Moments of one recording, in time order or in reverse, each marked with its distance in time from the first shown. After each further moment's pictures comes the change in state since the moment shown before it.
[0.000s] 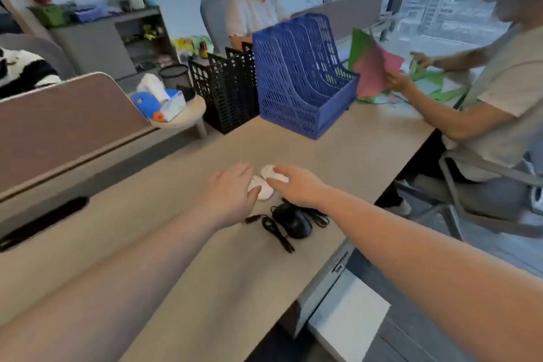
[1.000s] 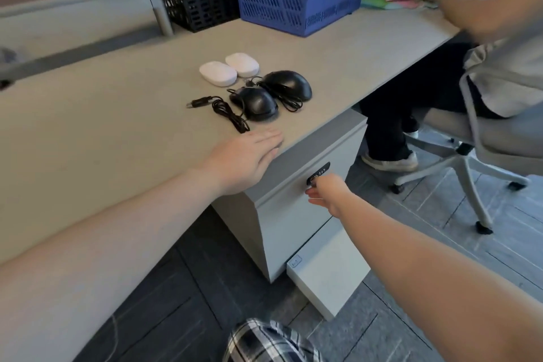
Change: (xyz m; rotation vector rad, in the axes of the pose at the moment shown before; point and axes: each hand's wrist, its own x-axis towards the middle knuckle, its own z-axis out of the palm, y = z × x) left_hand -0.033 0.084 0.241 -0.121 0.163 0.305; right_hand 0.019 0.317 0.166 0.802 0.115 0.526
